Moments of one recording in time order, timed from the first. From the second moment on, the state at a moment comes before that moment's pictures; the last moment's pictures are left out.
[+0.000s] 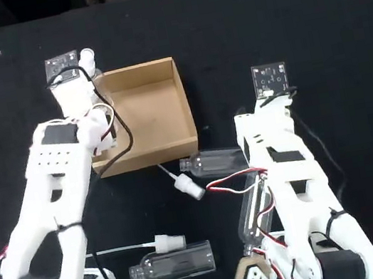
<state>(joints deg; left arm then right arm) 2.4 -19.3 30.6 54.0 12.5 4.5 -28.1 72.4 4.7 3.0</state>
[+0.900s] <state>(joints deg) 10.2 -45.1 30.8 99.7 -32.8 10.0 -28.1 70.9 4.7 3.0</state>
